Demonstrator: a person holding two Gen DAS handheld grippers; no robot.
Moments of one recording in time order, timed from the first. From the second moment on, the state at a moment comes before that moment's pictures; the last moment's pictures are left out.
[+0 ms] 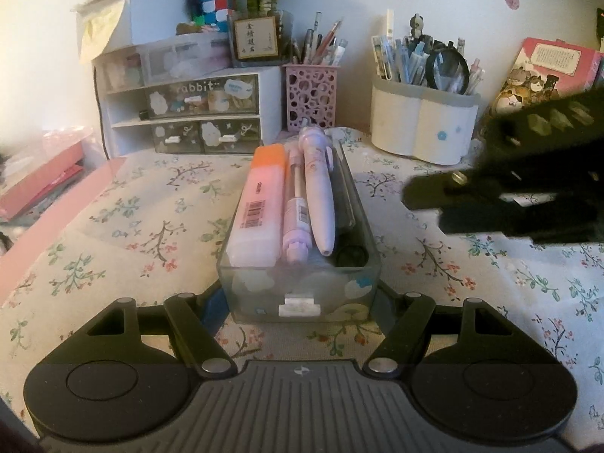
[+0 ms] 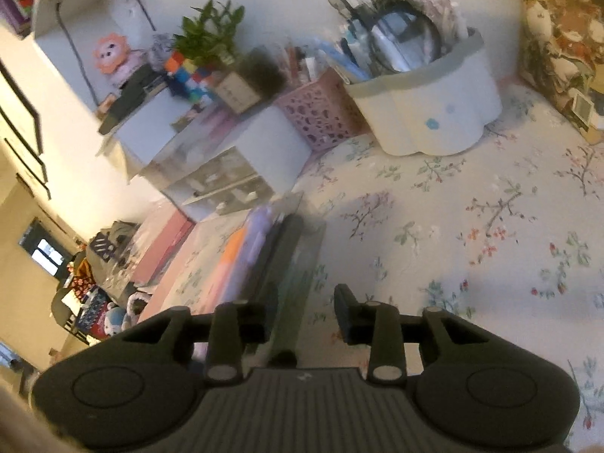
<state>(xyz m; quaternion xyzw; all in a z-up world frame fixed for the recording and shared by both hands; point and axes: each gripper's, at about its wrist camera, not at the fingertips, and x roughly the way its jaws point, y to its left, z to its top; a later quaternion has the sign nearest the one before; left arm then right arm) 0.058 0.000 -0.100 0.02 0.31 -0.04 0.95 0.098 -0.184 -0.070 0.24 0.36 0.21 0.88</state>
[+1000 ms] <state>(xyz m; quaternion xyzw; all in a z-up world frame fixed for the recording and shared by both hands) 0.016 0.029 -0.041 -0.01 0.32 -0.03 0.95 0.011 -0.175 -0.017 0.17 0.29 0.20 0.92</state>
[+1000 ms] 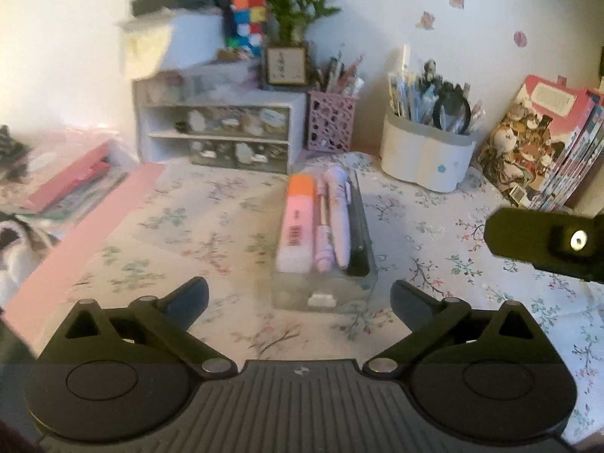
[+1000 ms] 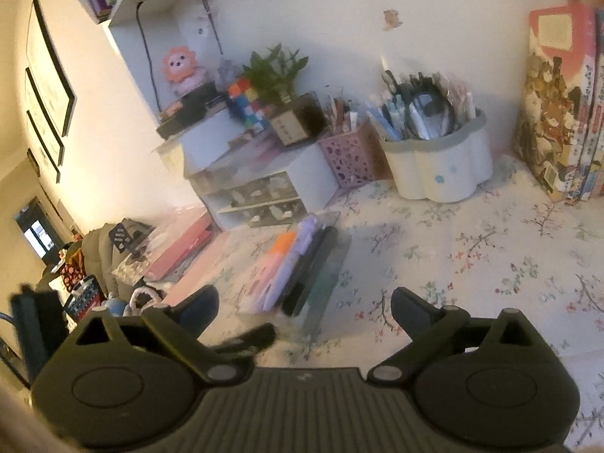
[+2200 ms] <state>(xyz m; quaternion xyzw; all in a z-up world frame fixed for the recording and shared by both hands) -0.038 0.032 0.010 0.01 0.34 -0.01 0.94 -0.012 -0.165 0.002 0.17 0.32 0.18 0.91</state>
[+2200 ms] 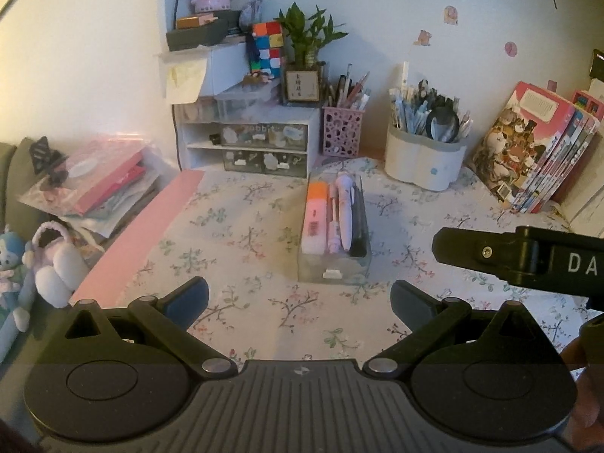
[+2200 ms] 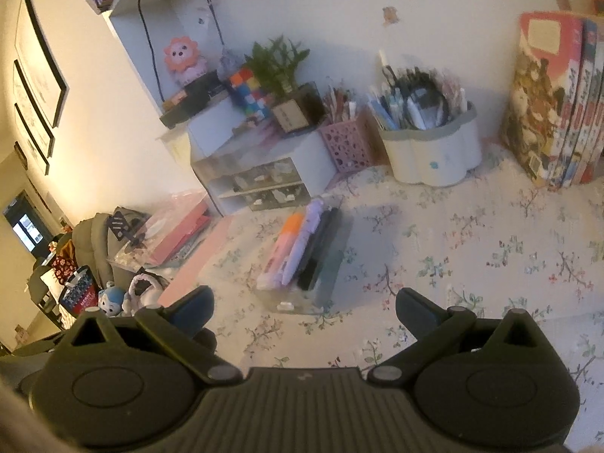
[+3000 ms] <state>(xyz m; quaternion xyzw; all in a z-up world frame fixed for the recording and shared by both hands) -0.029 0.039 0.000 0.02 0.34 0.02 0.94 -0.009 -0.153 -0.008 0.14 0.33 0.17 0.92</state>
